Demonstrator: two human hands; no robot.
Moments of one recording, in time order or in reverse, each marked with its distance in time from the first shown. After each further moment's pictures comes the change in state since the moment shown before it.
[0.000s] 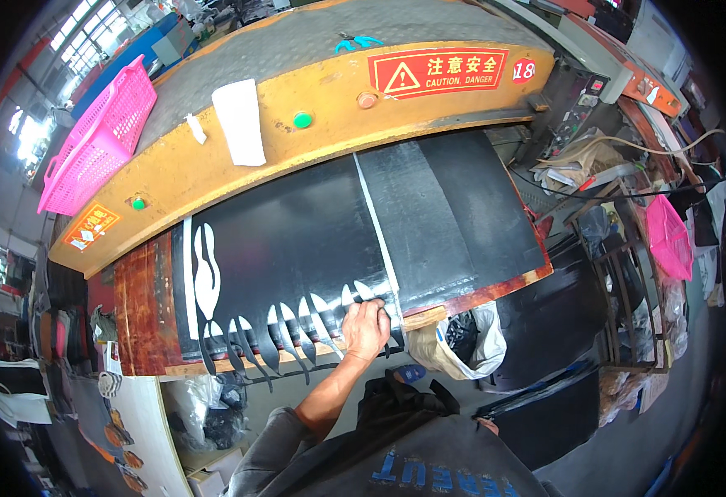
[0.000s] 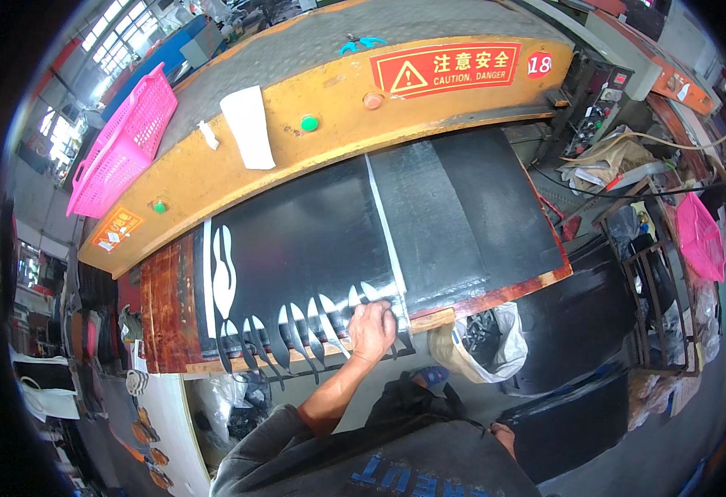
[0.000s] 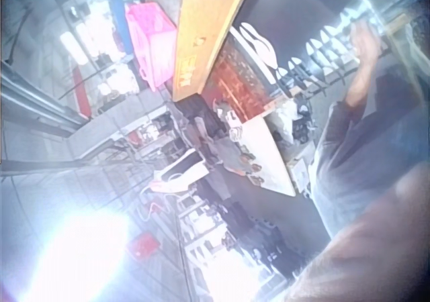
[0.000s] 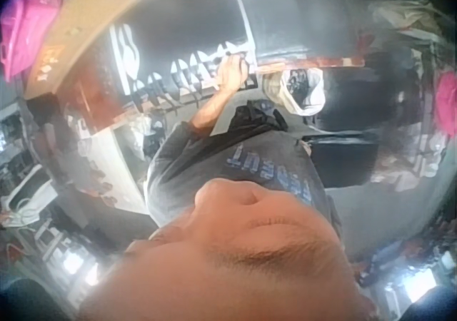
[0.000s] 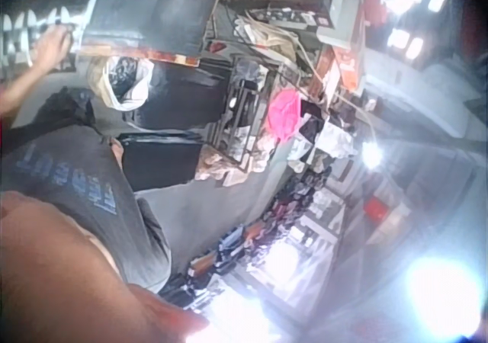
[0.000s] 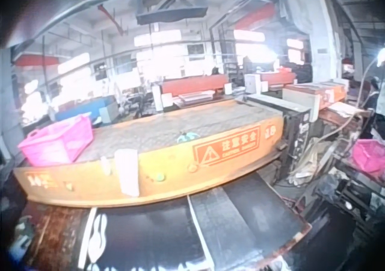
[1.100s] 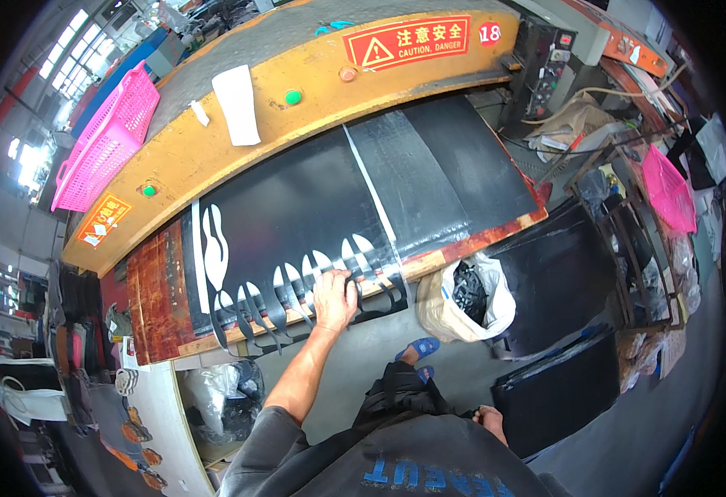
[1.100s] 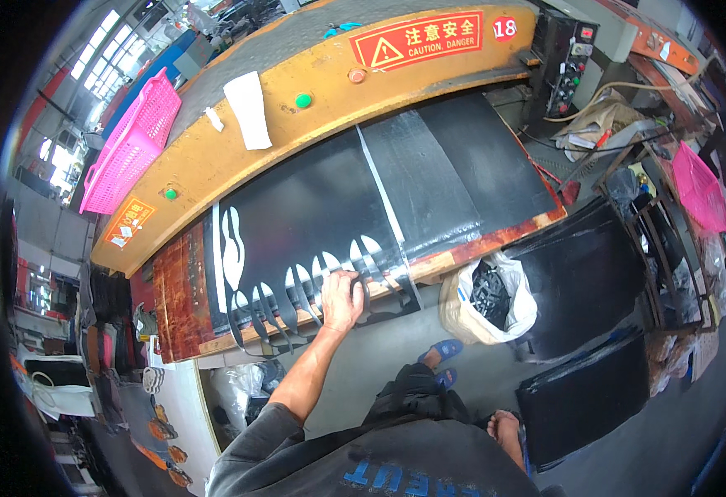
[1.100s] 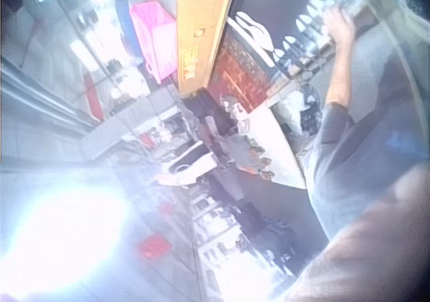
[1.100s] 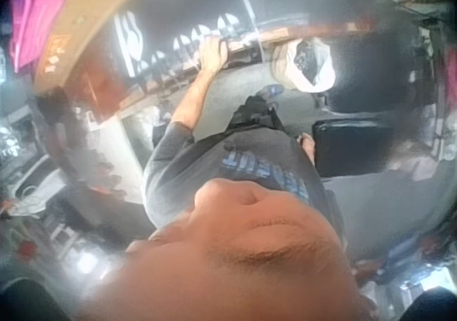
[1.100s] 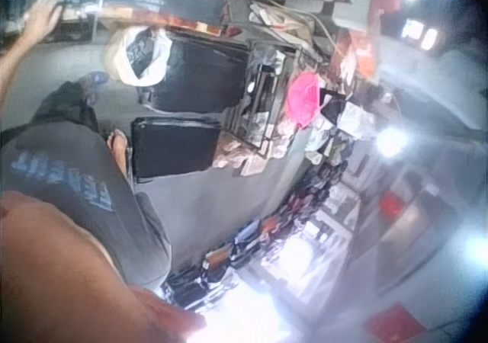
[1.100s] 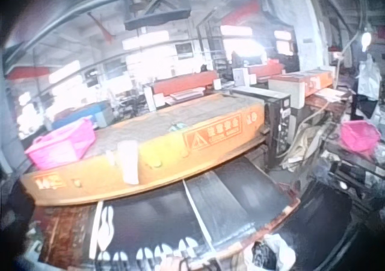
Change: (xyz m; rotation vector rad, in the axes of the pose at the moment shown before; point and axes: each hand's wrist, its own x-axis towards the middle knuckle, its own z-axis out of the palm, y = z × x) left_hand -0.040 -0.040 -0.068 0.061 -0.050 0.114; right_hand -0.056 0.096 -0.018 0.293 -0.044 0.319
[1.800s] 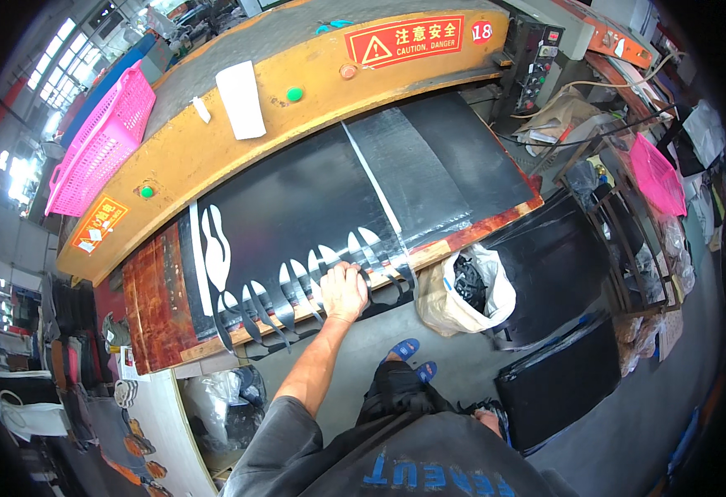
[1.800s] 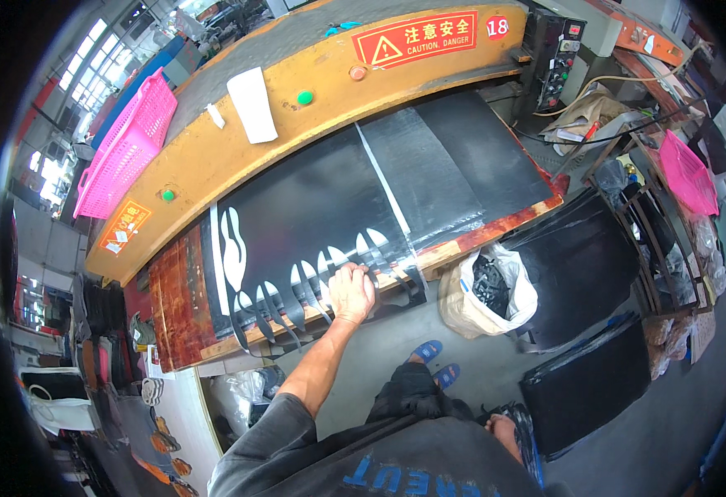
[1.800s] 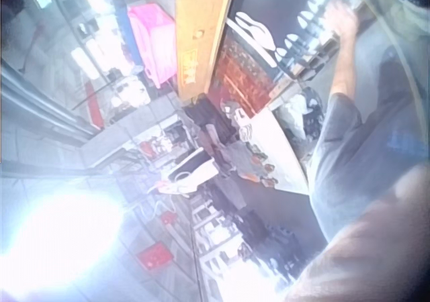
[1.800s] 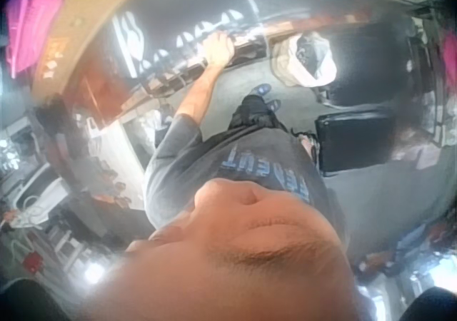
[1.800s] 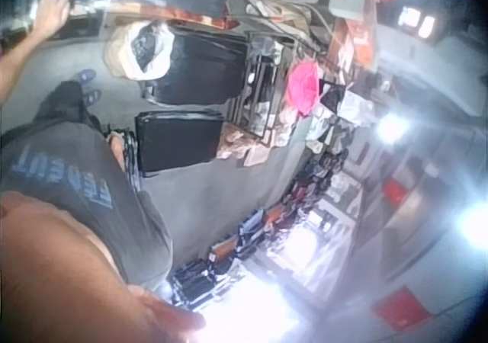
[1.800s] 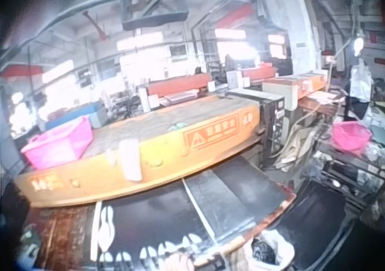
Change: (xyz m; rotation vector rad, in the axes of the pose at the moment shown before) left_hand -0.010 -0.020 0.017 0.179 0.029 0.093; right_hand 0.003 0.069 -0.001 -0.328 -0.261 -0.506
